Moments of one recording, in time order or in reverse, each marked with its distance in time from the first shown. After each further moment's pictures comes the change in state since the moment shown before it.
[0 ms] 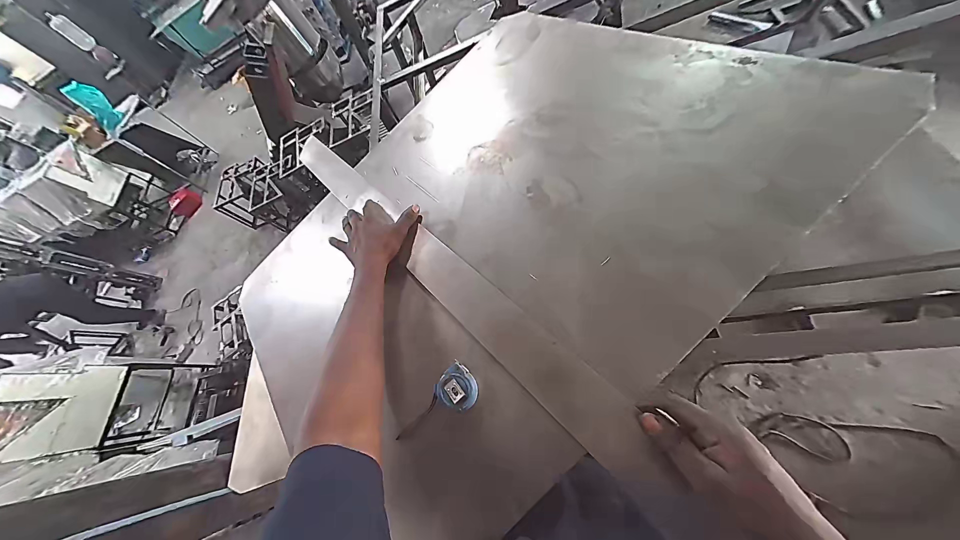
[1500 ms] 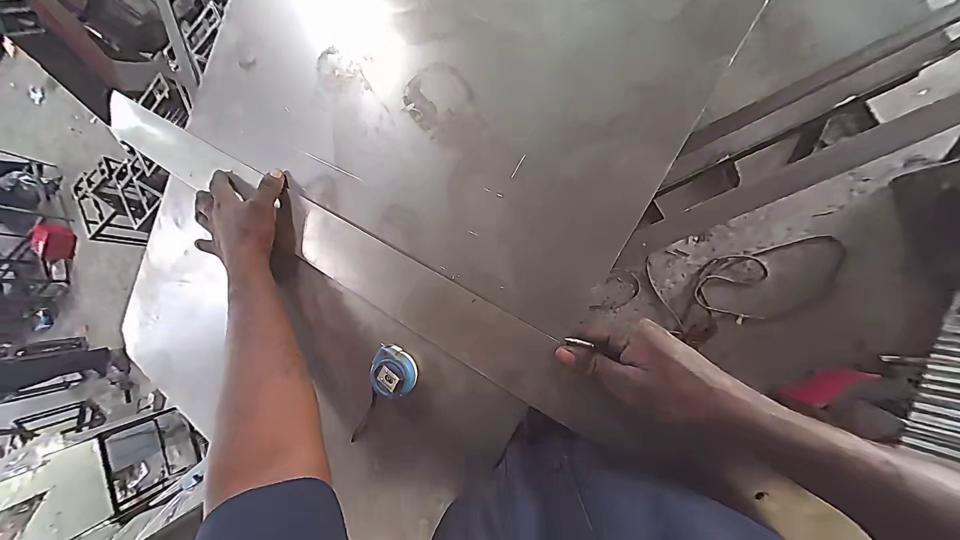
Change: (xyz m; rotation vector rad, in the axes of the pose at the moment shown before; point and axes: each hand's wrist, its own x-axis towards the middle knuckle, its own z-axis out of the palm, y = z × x) left_hand 0.007 -0.001 0.005 -0.063 -0.029 0.050; right_hand 0.009 -0.013 0.000 0.175 -0.255 0.150
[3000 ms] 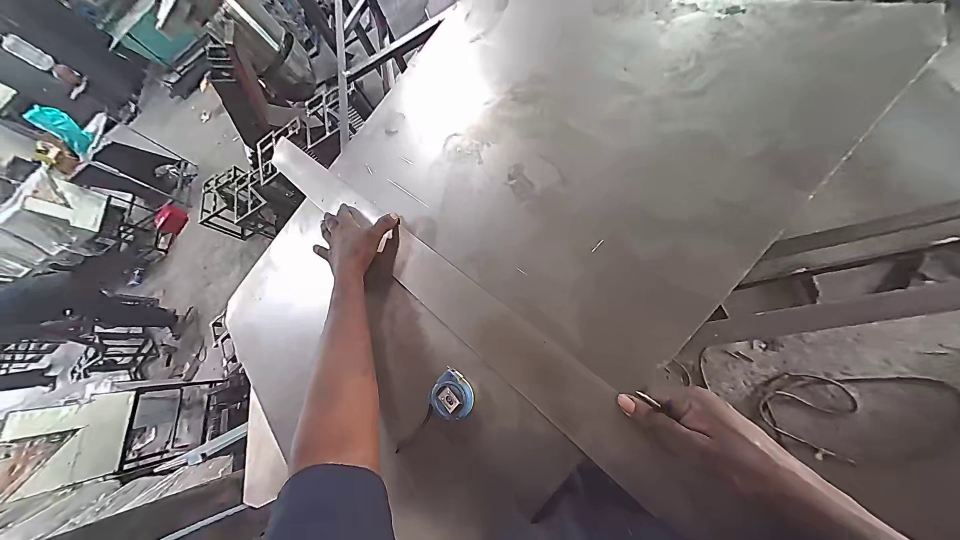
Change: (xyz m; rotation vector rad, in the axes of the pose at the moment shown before) left_hand 0.006 -0.008 0.001 -0.054 -0.012 -0.030; right_hand 0.014 0.002 -0.007 -0.019 0.017 0.045
